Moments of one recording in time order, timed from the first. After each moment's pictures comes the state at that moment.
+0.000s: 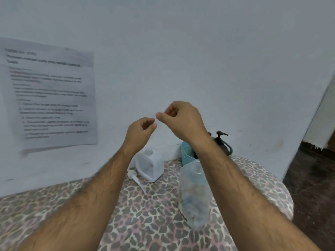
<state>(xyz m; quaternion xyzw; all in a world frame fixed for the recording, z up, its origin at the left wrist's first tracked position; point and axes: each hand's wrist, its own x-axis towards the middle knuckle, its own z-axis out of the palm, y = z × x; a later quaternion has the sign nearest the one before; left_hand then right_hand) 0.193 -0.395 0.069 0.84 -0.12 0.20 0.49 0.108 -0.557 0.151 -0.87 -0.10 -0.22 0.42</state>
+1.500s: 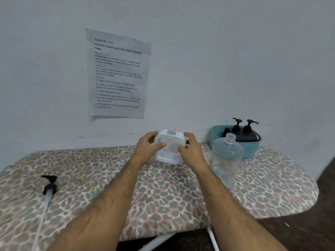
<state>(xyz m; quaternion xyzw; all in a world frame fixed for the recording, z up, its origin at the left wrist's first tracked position) 0.069 -0.303 -0.013 0.79 -0.01 0.14 0.60 0.066 -0.482 -0.005 -0.82 -0.06 -0.09 0.56</state>
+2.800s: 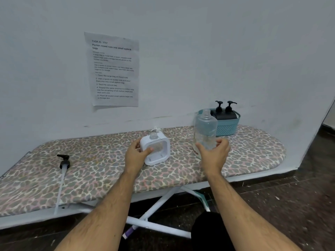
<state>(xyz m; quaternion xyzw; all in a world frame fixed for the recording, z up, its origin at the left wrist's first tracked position) -0.045 -0.330 -0.064 0.77 0.10 0.21 0.60 -0.038 -0.577 -0.059 -0.76 0.14 -0.31 0.55</state>
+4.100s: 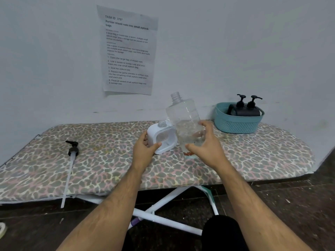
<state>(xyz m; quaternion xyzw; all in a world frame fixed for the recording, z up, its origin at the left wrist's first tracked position) -0.034 -0.310 -0.081 0.75 0.11 0.19 0.63 -0.040 -0.540 -0.023 -0.85 -0.14 -0.07 0.51</state>
